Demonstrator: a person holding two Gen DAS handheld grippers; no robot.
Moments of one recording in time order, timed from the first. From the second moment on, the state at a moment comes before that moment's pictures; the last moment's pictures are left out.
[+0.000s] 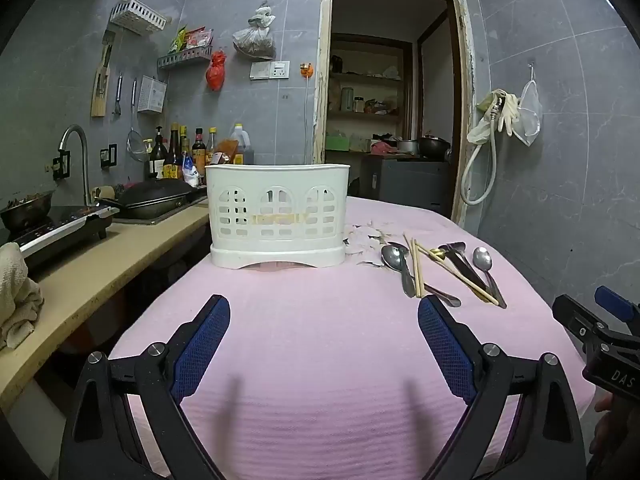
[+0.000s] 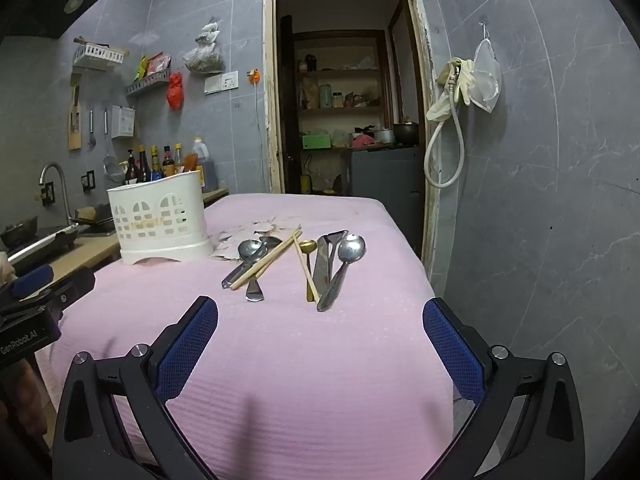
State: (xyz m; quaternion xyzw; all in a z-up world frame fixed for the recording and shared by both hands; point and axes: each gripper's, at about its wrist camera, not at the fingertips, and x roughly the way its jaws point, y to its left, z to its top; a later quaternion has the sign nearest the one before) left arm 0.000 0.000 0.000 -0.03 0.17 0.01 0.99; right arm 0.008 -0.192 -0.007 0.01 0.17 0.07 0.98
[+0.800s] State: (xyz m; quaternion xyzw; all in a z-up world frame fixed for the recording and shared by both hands) left arm -0.001 0.002 0.000 -0.03 0.16 0.01 0.99; right arm 0.009 -0.192 -0.007 0.02 0.18 0.07 0.98
